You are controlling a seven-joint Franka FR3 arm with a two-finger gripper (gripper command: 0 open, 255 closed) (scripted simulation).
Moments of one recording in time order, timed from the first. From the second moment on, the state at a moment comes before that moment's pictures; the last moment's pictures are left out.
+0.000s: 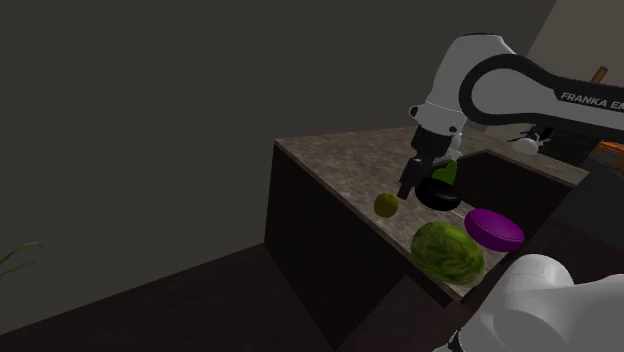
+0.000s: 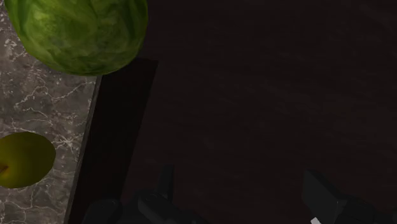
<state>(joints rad) -0.01 -0.82 0.01 -2.43 0.03 1.62 -0.12</state>
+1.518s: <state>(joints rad) -0.12 -0.32 -0.38 -2.36 -0.06 2.11 -0.53</state>
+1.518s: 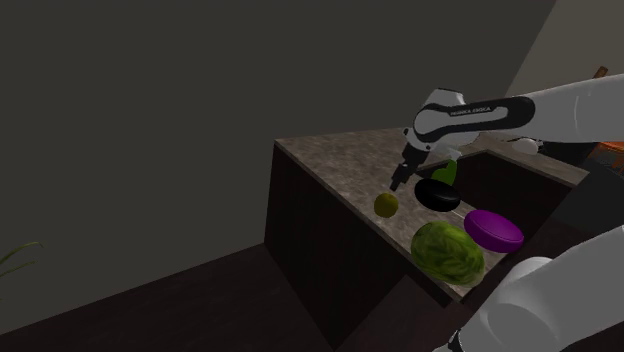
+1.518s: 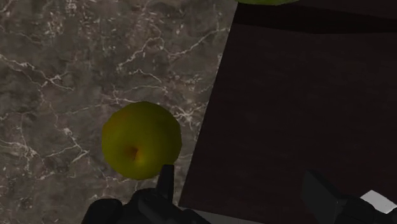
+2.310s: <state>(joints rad) -0.13 0.01 -0.50 -2.19 0.13 2.26 -0.77</state>
